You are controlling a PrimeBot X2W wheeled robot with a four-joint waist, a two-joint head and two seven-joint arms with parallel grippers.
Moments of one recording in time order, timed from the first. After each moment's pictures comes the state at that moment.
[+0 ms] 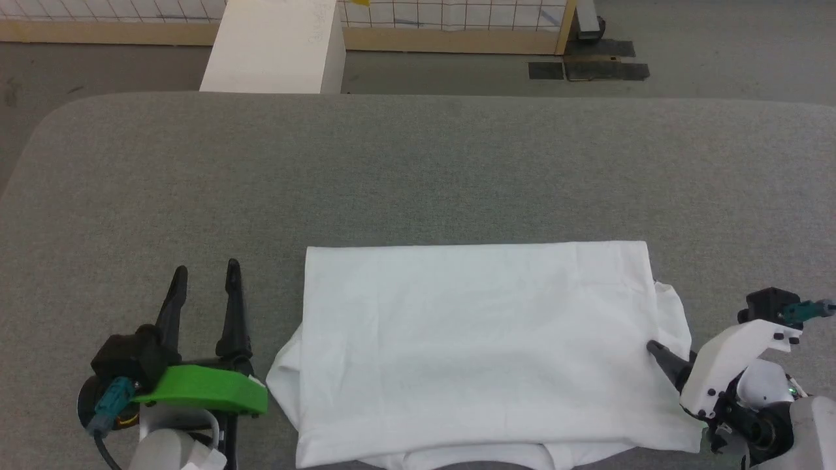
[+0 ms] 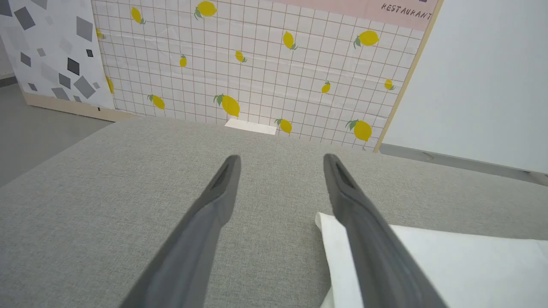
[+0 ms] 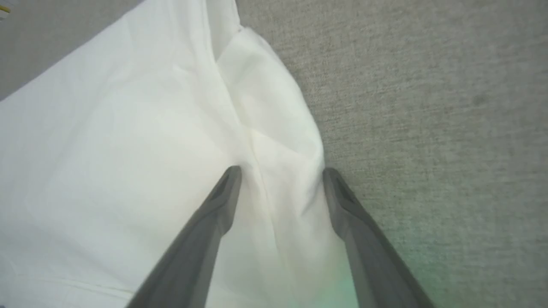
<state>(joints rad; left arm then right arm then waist) -0.08 0.09 0.04 0.10 -0.26 -0.08 -0.25 -0.19 -0.07 -0.23 0.38 0.39 0.13 0.64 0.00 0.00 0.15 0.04</state>
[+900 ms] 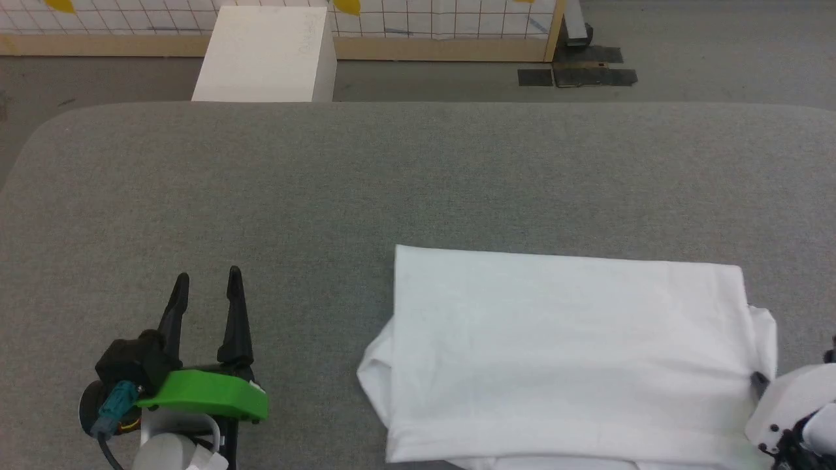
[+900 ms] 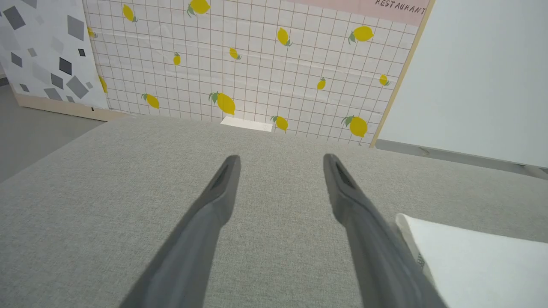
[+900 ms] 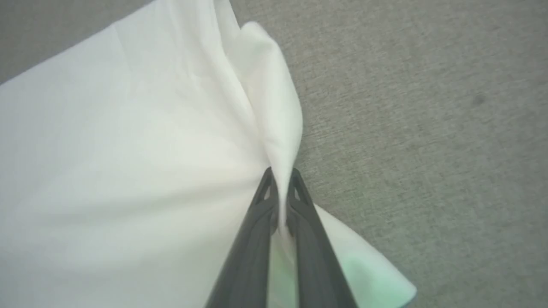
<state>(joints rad) -0.08 0.06 0.08 0.13 -0.22 -0.12 -0.25 -0.12 -0.04 -0.47 0.30 0.18 0.13 0.52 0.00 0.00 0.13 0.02</state>
